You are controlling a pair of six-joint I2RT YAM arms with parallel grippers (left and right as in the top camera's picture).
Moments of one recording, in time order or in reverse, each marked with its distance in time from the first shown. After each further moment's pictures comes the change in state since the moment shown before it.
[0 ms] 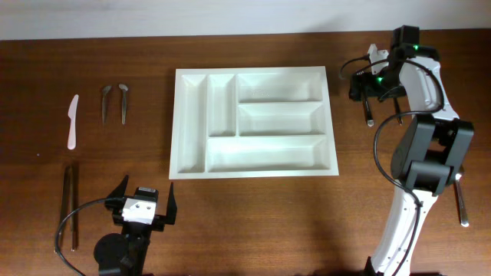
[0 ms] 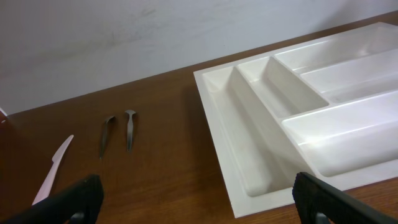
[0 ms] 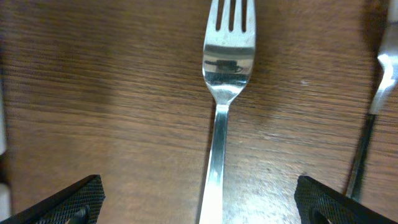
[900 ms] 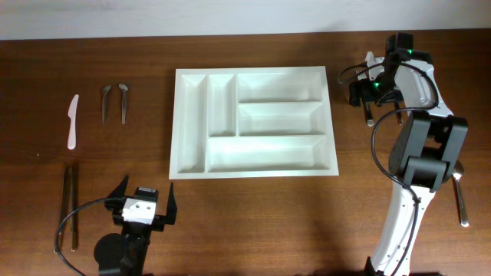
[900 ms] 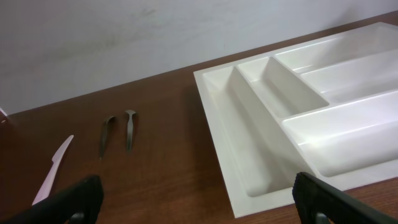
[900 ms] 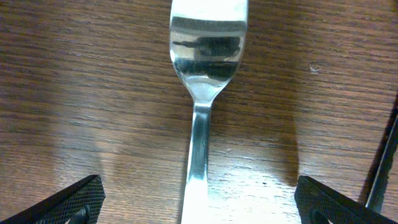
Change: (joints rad) left arm 0.000 0.000 0.000 0.000 0.000 0.000; right arm 0.000 0.049 0.000 0.010 0.061 -0.006
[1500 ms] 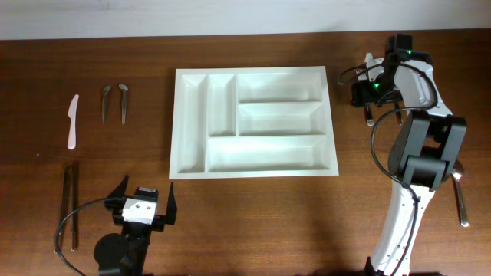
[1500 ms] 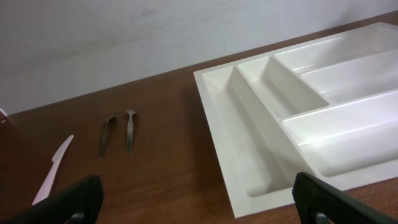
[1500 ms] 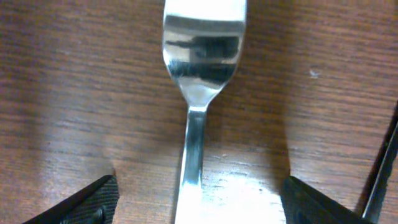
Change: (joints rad) left arm 0.000 0.000 0.000 0.000 0.000 0.000; right arm 0.000 0.013 0.006 0.008 0.011 -0.017
